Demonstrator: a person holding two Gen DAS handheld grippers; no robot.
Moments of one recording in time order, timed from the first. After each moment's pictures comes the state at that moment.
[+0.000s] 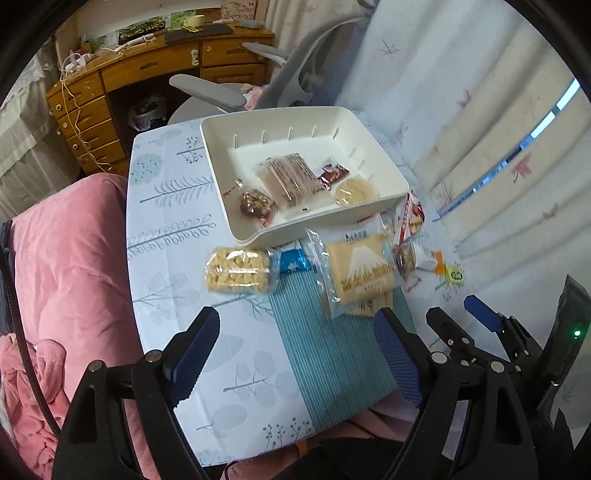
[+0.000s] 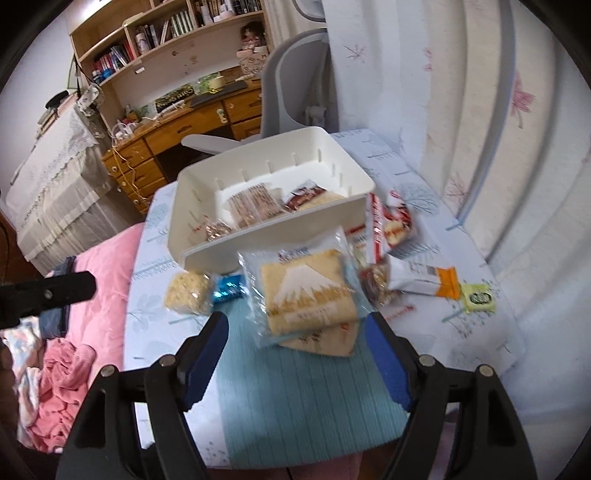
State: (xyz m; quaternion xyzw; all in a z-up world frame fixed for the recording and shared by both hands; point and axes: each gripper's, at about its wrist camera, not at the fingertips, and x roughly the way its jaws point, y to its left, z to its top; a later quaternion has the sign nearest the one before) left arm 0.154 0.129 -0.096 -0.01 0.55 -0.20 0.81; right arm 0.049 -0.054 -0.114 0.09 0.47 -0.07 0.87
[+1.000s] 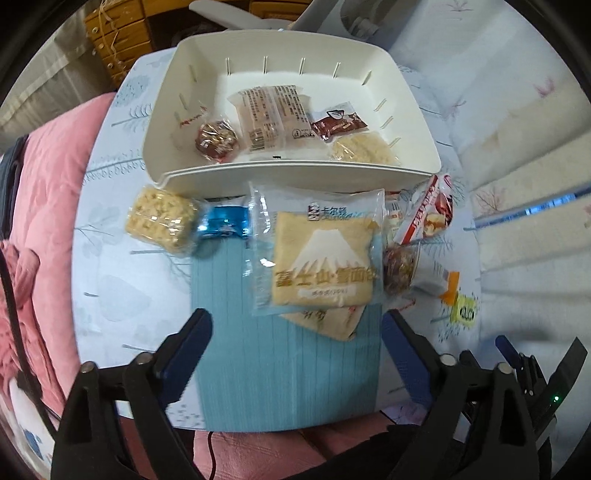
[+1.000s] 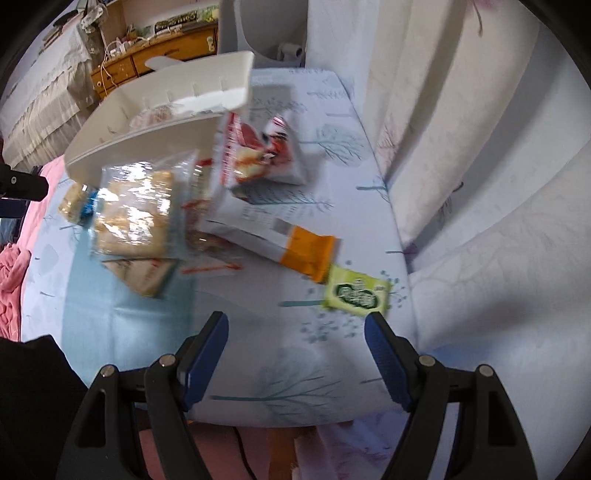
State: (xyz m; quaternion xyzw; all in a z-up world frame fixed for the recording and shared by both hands) left arm 0.188 -0.013 -0.169 -0.07 0.65 -0.06 0.75; right arm 0.049 -0.237 -0.181 -0.03 0.58 -0.03 0.81
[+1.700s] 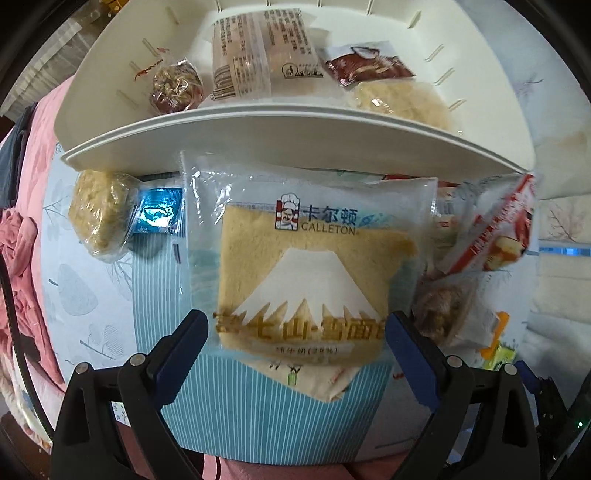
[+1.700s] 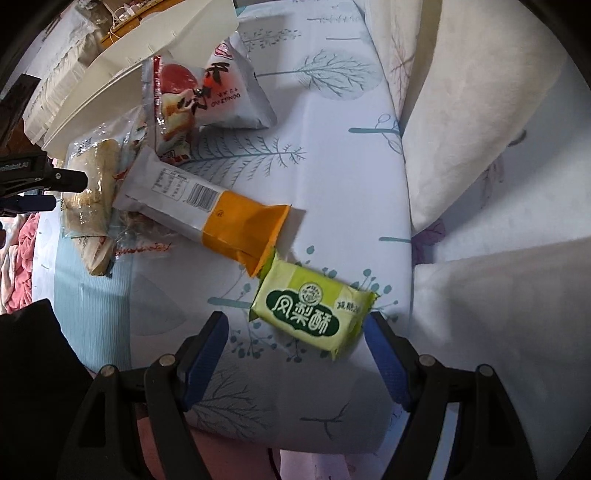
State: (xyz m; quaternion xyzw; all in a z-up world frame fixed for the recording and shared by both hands) left arm 0.242 -0.072 -0.266 -0.06 0.72 0.02 0.69; right arm 0.103 -0.309 -0.249 0.01 0.67 0.07 0.74
